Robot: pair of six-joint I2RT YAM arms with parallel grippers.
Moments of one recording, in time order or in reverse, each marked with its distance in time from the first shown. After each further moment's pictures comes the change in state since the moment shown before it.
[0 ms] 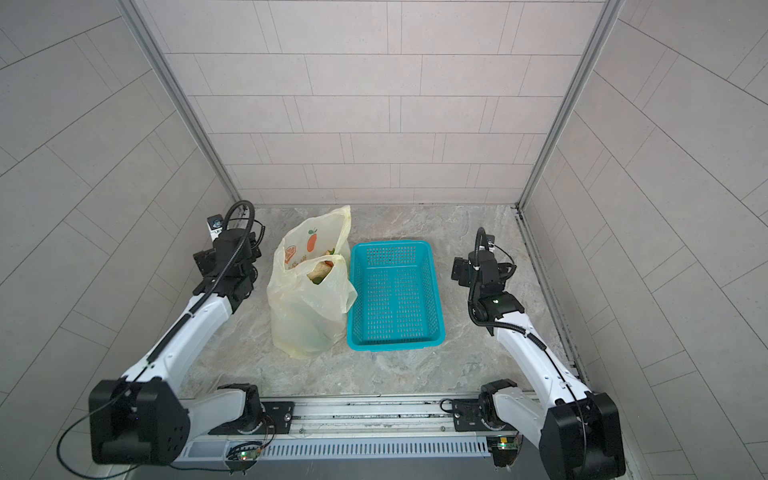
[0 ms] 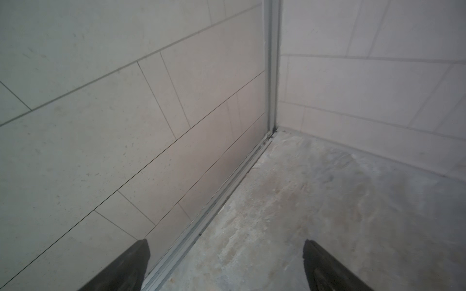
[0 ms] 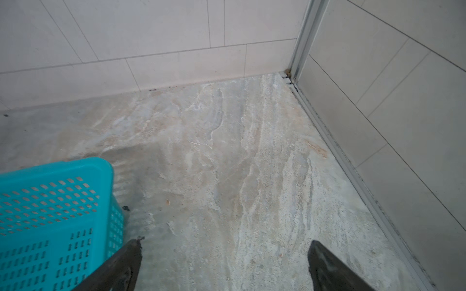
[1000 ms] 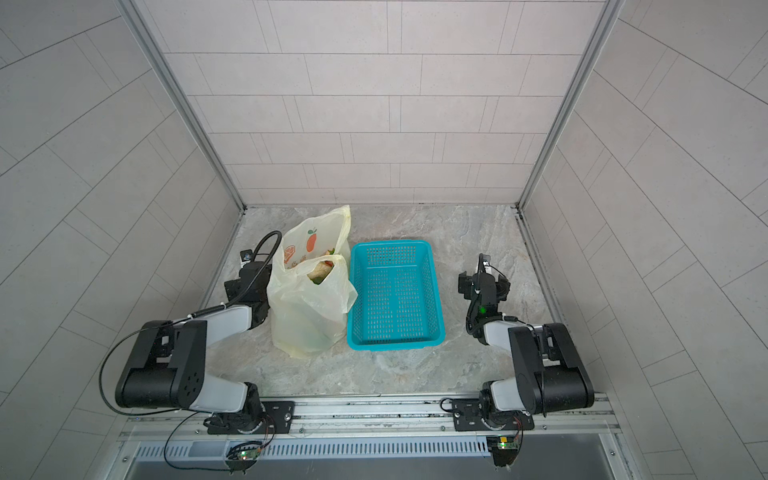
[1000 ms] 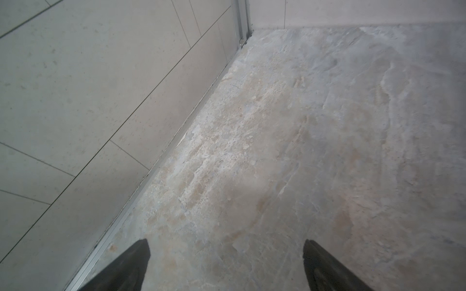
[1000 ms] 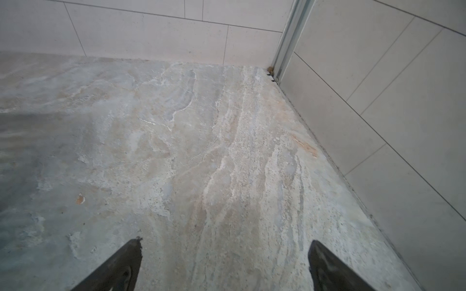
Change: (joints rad) left arm -0.042 0.167 -0.397 0.524 0.188 0.099; right arm -0.163 0.360 -0.271 0.789 -0.093 -0.222
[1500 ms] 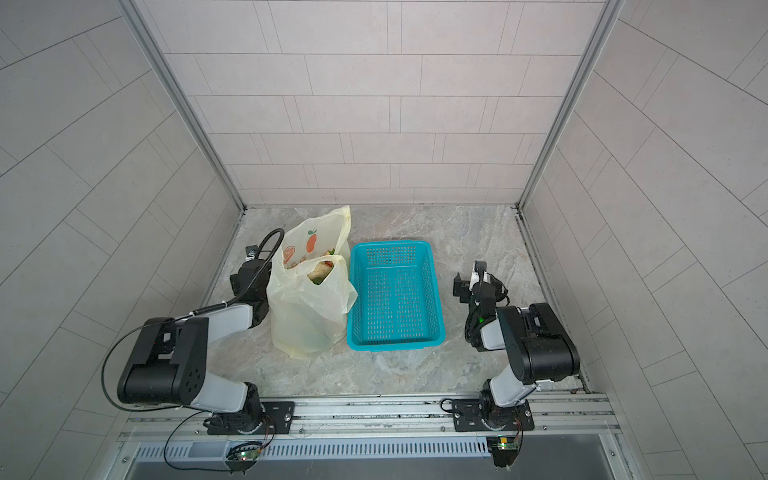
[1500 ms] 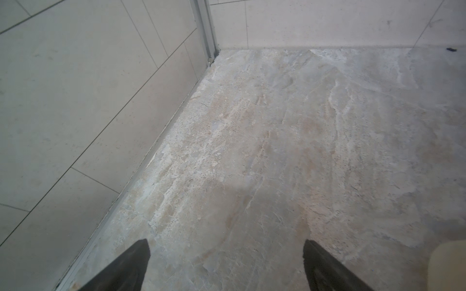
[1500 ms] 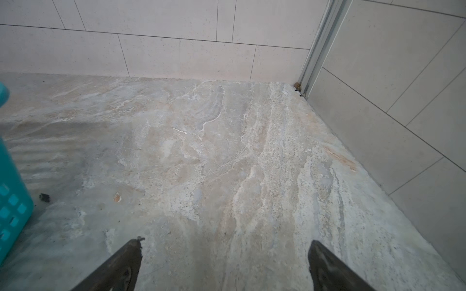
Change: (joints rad) left arm 0.000 0.032 0.025 0.033 0.141 0.040; right arm 0.062 0.184 -0.157 0.455 -0.025 -0.030
